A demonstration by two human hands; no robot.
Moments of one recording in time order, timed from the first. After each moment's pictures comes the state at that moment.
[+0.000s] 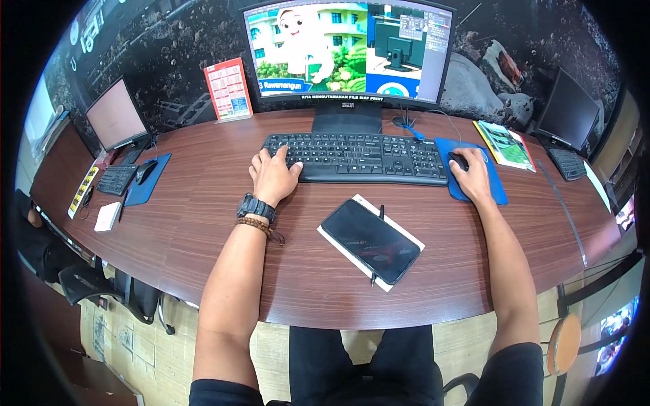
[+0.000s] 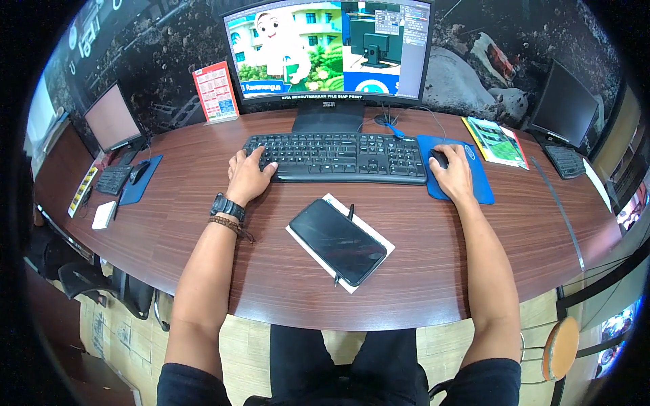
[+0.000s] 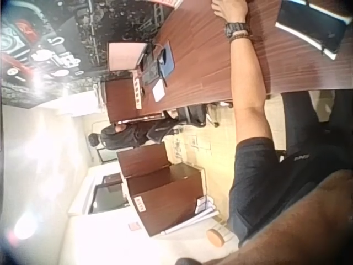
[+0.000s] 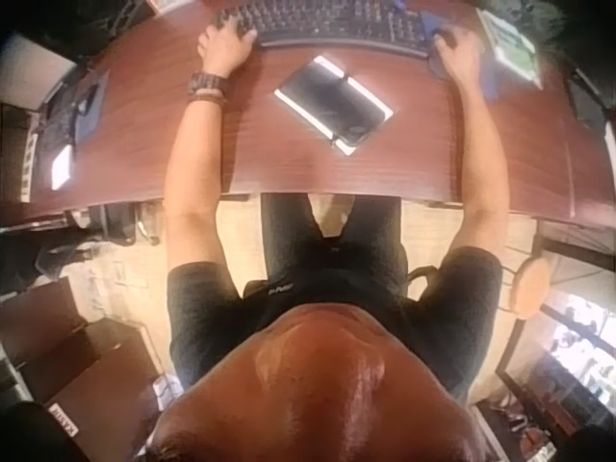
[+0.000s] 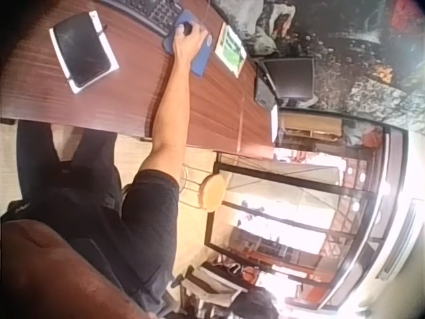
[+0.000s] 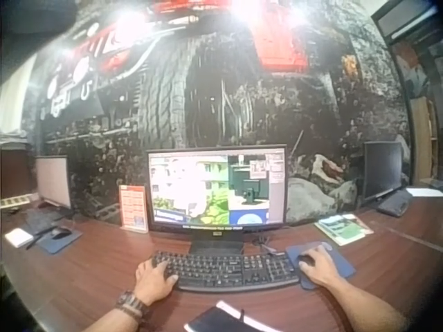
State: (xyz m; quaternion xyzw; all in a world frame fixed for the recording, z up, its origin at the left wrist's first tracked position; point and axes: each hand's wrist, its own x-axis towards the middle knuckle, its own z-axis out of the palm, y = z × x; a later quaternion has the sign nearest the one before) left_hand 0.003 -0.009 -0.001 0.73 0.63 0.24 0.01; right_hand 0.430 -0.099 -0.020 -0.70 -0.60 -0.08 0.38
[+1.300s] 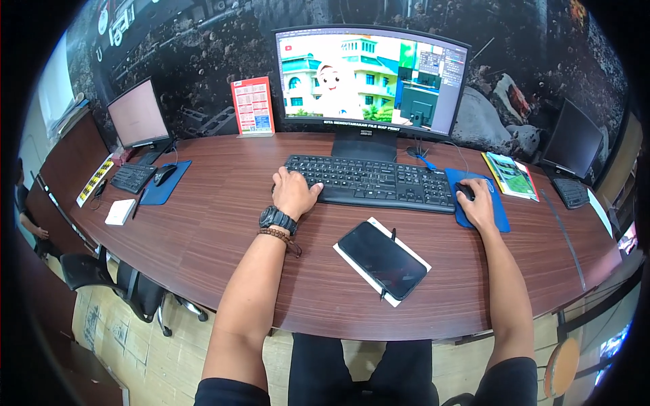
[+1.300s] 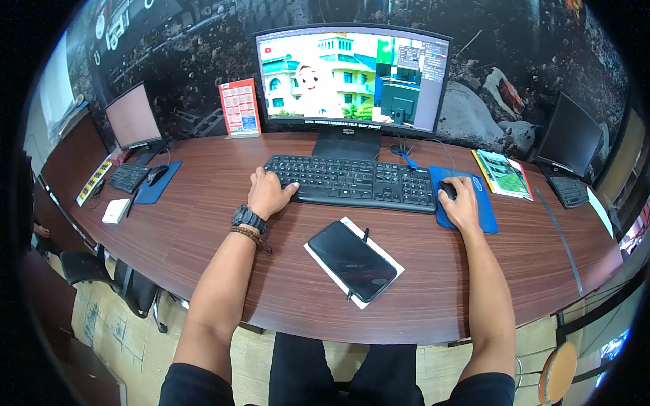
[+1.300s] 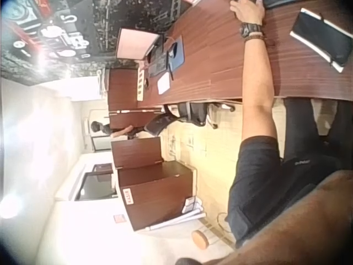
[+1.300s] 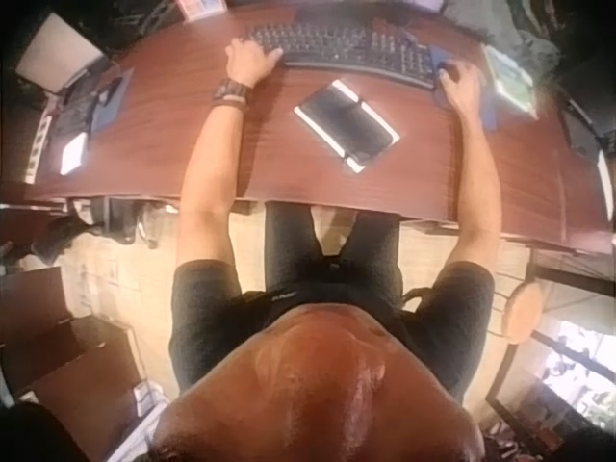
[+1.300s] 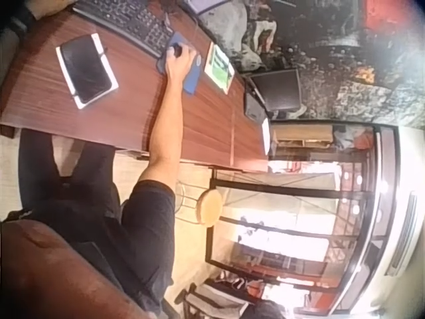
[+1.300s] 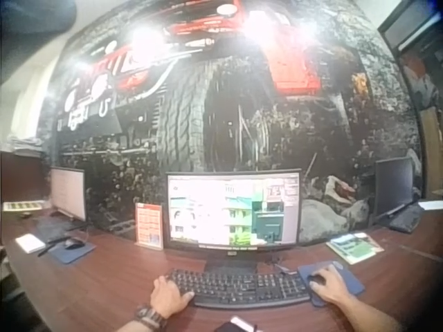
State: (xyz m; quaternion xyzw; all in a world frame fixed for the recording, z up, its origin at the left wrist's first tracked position) left_hand 0.001 -0.010 0.005 0.72 0.65 0.25 0.00; right_hand 0.427 -0.103 -0.017 -0.67 -0.62 -0.07 0.40
